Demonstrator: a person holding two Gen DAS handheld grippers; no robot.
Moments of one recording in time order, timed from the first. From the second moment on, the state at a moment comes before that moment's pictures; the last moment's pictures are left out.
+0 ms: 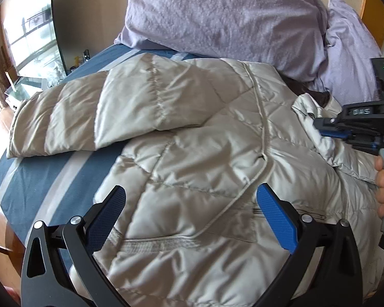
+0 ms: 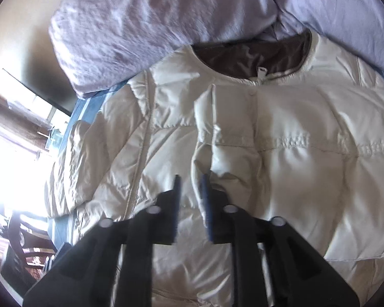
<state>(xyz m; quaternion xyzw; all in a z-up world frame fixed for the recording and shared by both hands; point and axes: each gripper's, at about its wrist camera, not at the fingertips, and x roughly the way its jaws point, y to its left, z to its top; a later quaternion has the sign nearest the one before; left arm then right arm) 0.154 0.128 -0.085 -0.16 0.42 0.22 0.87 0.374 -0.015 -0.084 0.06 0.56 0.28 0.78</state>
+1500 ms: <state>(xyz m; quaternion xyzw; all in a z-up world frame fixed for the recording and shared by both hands) 0.069 0.383 -0.104 -0.33 0.41 0.46 0.71 0.364 -0.059 -0.080 -0.03 0.52 0.18 0.84</state>
